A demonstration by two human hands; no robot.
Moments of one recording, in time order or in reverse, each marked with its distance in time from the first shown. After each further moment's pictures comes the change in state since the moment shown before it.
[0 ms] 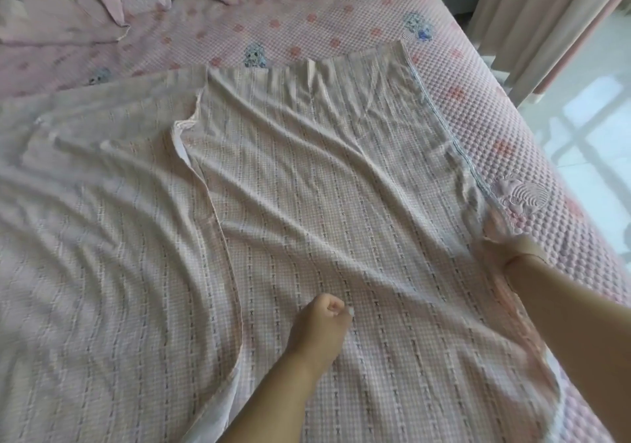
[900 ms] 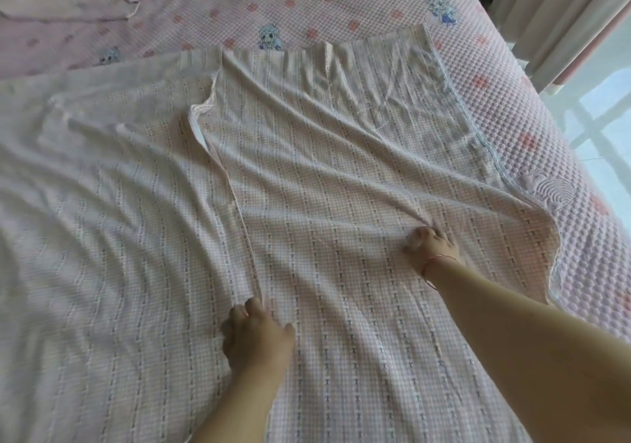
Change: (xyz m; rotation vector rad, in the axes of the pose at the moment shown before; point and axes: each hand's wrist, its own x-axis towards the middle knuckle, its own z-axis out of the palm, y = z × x) left_hand -0.001 -0.077 -0.055 0.524 0.399 -0.280; right_hand 0.034 -0.043 0.071 -0.123 -0.148 -0.133
